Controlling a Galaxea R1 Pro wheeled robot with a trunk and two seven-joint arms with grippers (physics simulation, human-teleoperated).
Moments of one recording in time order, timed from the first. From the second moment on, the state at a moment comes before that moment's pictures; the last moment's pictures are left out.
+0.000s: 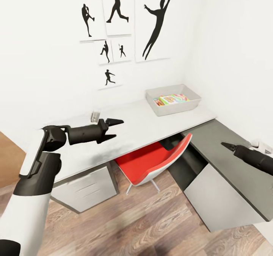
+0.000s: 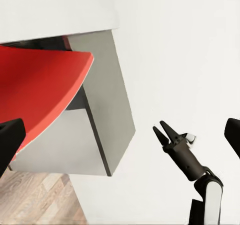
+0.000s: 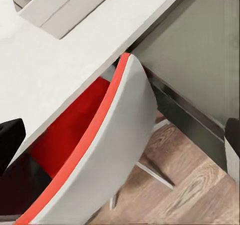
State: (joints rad) left arm -0.83 0.11 -0.08 -1.61 1.99 1.02 0.82; right arm -0.49 -0.46 -0.37 -1.52 -0.84 0.90 0.07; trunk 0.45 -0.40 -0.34
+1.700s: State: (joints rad) left arm -0.86 -0.10 -0.26 -1.61 1.66 1.01 0.80; right arm -0.36 -0.46 -0.39 -1.51 -0.72 0.70 0.29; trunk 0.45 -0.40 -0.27
